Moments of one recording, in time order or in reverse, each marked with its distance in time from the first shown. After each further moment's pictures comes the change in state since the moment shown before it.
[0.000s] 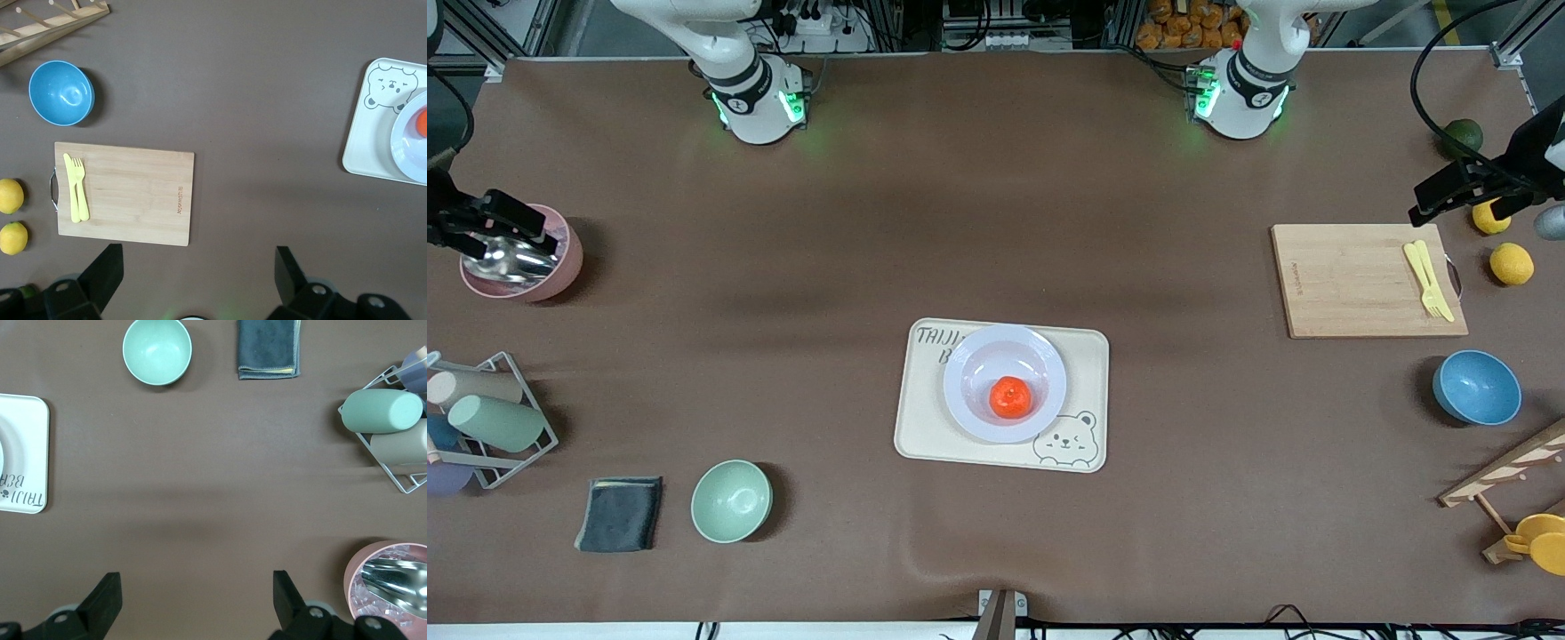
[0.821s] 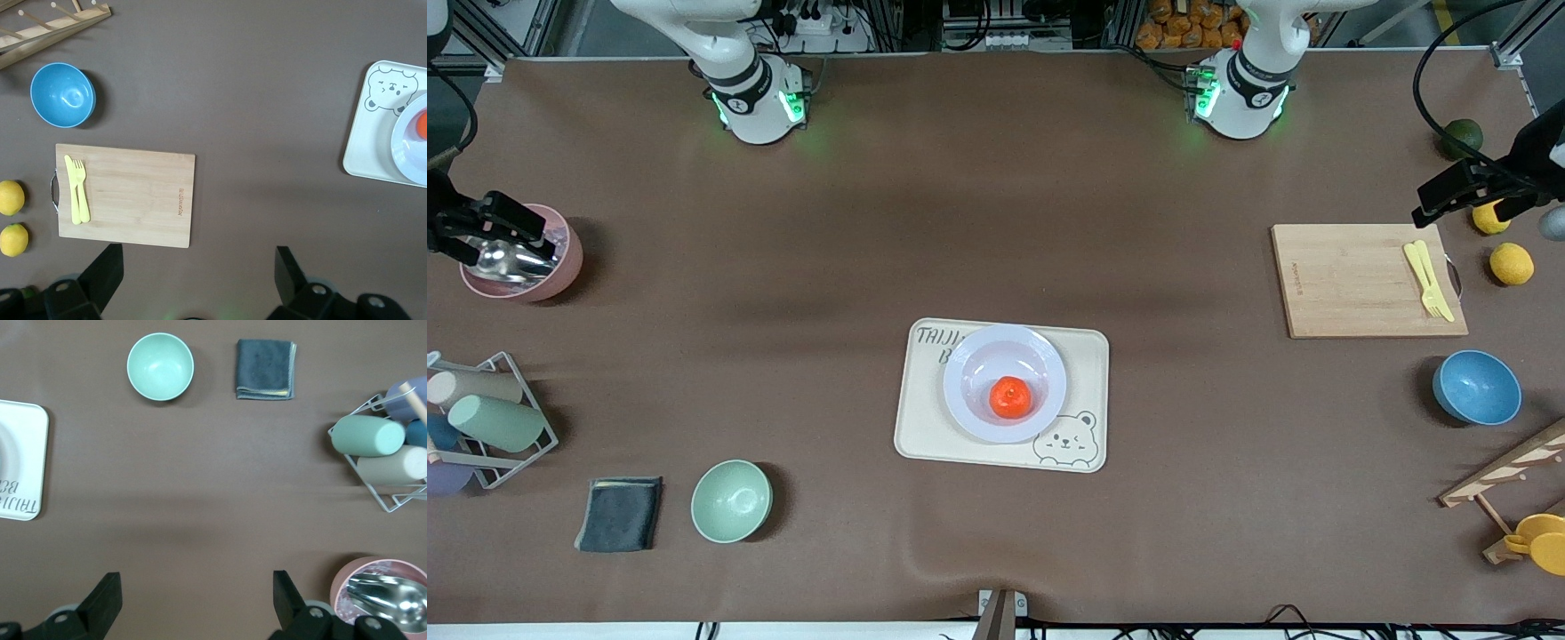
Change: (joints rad) left arm 0.001 0.000 0.003 0.000 0.000 0.005 0.002; right arm 0.001 0.009 0.037 0.053 -0.045 0.011 0.001
